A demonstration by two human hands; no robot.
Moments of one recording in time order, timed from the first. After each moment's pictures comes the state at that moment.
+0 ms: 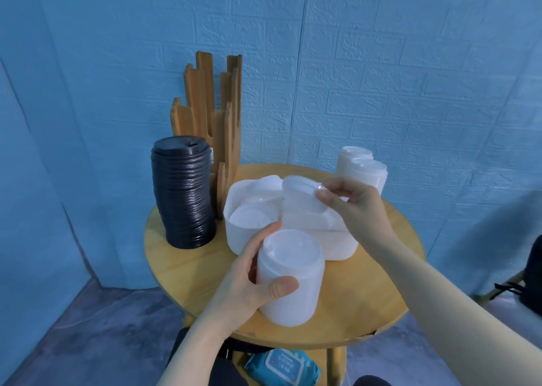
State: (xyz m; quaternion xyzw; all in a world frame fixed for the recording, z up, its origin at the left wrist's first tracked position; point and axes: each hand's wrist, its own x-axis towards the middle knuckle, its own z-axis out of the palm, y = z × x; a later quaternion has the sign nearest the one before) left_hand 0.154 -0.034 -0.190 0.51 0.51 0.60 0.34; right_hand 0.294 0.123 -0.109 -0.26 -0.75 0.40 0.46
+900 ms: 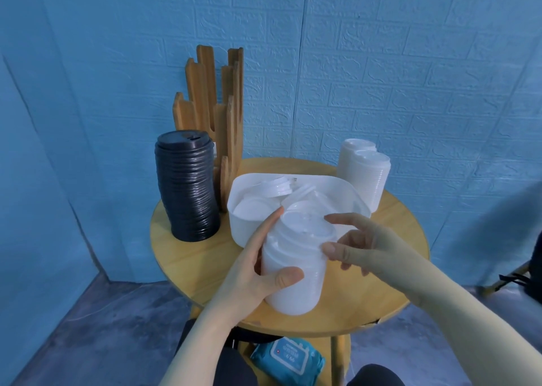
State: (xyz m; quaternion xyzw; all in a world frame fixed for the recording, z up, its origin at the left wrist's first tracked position) left_hand 0.157 -0.032 -0.193 0.52 0.49 0.62 0.33; right_hand 0.345 0.070 -0.116 -0.33 -0.79 0.47 0.21
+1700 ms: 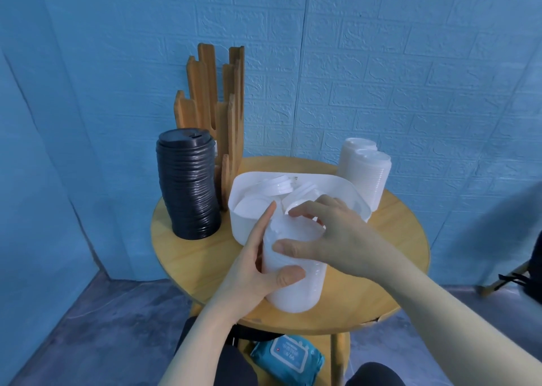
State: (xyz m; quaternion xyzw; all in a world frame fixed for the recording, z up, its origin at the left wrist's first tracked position) left_hand 0.153 -0.028 -0.200 0.51 0.49 0.62 0.34; right_hand 0.298 0.053 -0.098 -0.33 -0.91 0.18 0.17
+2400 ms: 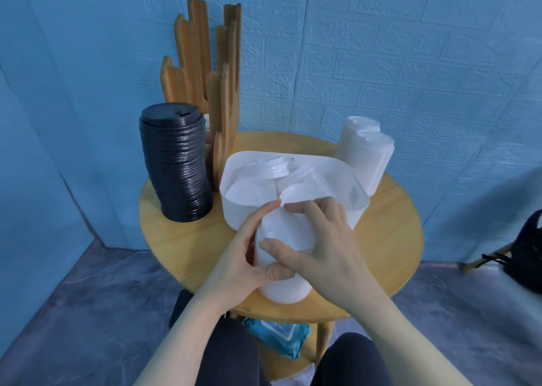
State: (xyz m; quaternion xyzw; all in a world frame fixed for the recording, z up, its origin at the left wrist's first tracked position) left_hand 0.156 -0.033 -0.191 0.52 0.52 0.60 0.31; right_hand 0.295 0.035 -0.130 -0.33 -0.88 0.20 0.29
